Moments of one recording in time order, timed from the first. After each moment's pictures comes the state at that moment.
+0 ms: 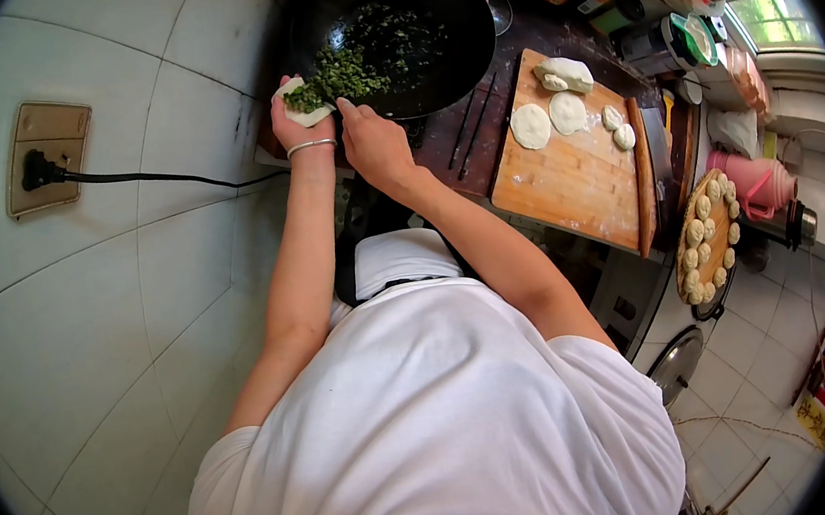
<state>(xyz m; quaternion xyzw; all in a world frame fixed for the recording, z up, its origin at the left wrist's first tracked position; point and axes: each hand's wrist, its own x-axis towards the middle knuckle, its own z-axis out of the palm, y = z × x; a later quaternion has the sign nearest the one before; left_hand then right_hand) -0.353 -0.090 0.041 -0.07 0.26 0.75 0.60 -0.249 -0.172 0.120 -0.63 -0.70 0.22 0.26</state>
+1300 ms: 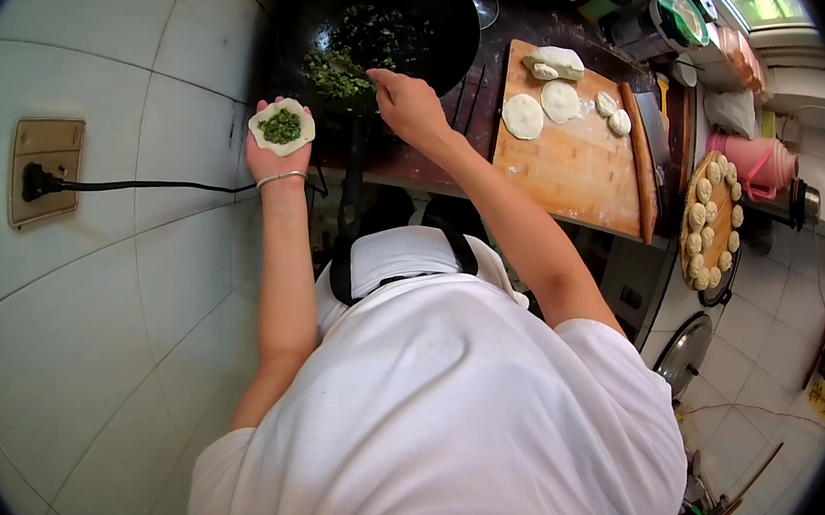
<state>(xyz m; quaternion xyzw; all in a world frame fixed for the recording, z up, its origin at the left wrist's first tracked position) -0.394 -0.124 0.077 -0.10 0.27 0.65 0.71 -0.185 -0.152 0.127 -0.65 -0.63 0.28 0.33</state>
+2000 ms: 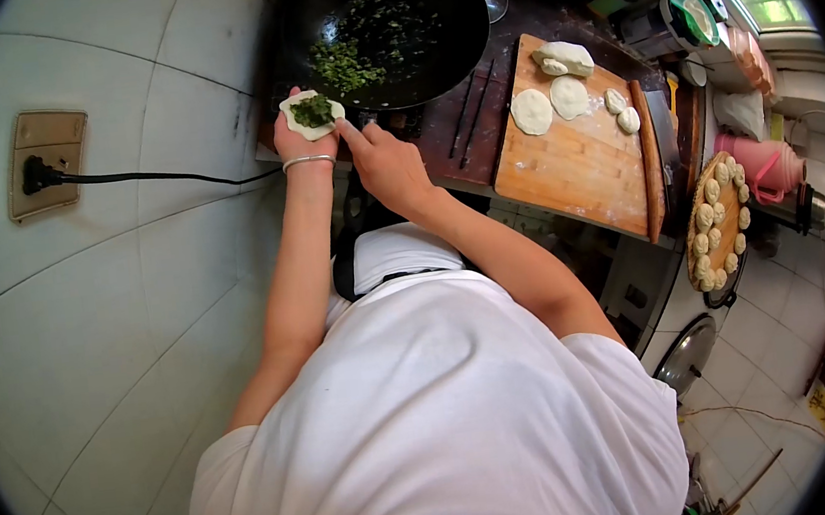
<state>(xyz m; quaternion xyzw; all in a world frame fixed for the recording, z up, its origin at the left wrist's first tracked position) -0.362 -0.126 0.057 -0.07 0.34 0.64 0.69 -0.238 -0.219 0.132 -0.60 -0.72 0.20 0.28</state>
